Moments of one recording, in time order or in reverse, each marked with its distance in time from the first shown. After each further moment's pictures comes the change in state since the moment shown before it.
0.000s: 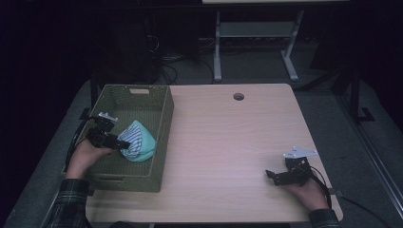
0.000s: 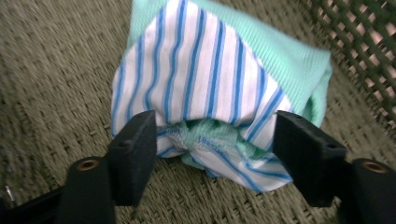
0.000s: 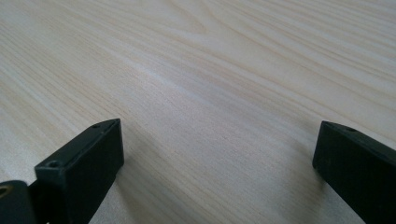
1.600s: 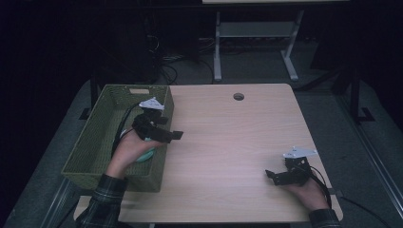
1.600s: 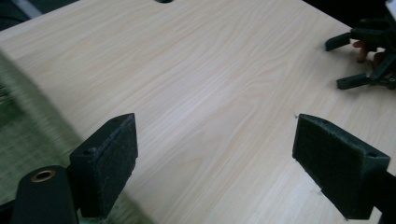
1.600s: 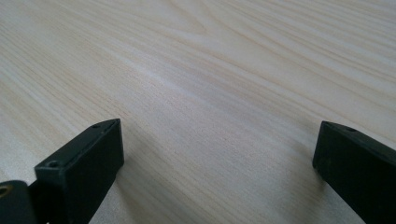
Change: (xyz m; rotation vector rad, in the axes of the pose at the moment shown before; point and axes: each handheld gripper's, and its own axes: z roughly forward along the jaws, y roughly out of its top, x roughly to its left) left arm -0.150 0.083 -0.009 -0.279 -0.253 0.224; right arm 0.000 0.000 0.000 0.001 -0.001 -0.002
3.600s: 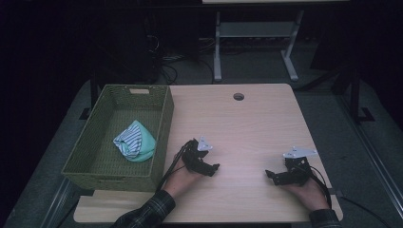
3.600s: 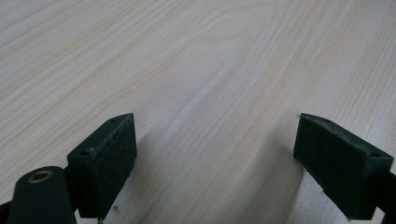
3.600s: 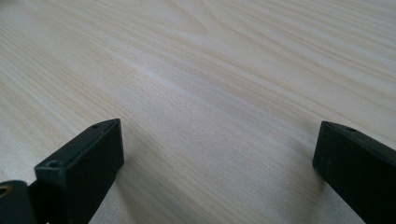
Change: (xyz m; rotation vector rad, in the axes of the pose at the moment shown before) left arm -0.064 -0.071 0.156 0.055 0.066 0.123; right arm 0.000 0.000 0.000 0.000 0.000 0.002
